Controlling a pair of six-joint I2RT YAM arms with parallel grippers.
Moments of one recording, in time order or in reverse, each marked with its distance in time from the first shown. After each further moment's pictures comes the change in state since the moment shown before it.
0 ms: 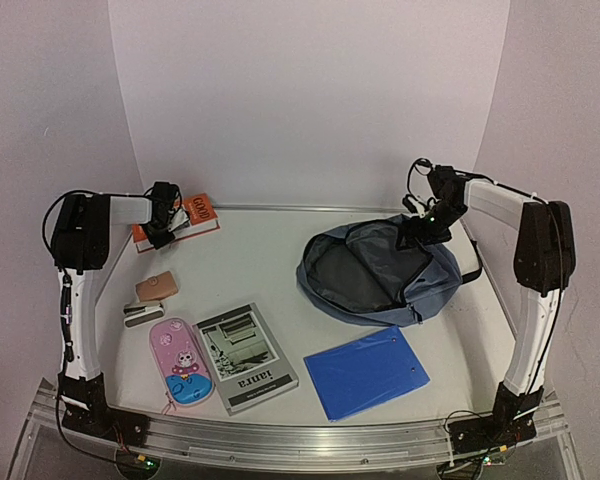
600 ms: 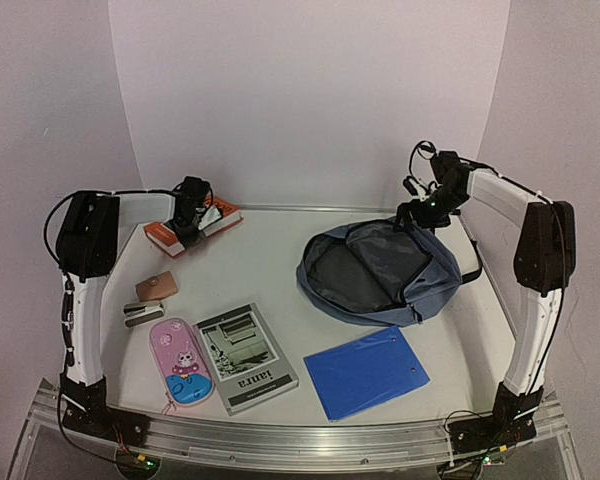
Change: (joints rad) left arm -0.197 -0.084 -0.011 -0.117 0.074 -0.133; right arm 0.000 0.000 0.106 -0.003 -0.037 0.030
